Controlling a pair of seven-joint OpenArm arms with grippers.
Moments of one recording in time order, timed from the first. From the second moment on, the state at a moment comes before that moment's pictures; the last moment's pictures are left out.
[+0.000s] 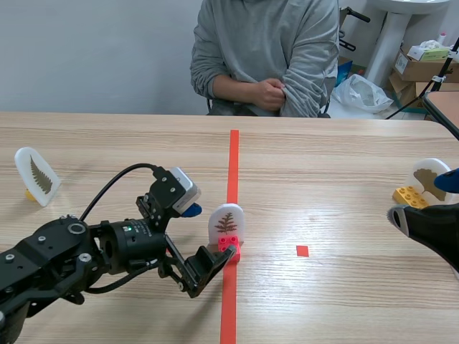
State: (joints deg) left arm -6.5 -16.7 29.7 62.3 -1.5 -29.5 -9.4; right arm -28.1 34.5 22.0 103.2 40.8 45.3 -27.9
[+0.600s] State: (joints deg) left arm -10.0 -12.3 30.2 56.1 1.9 -26.8 -10.4; right arm -28.1 34.5 22.0 103.2 40.8 45.3 -27.9
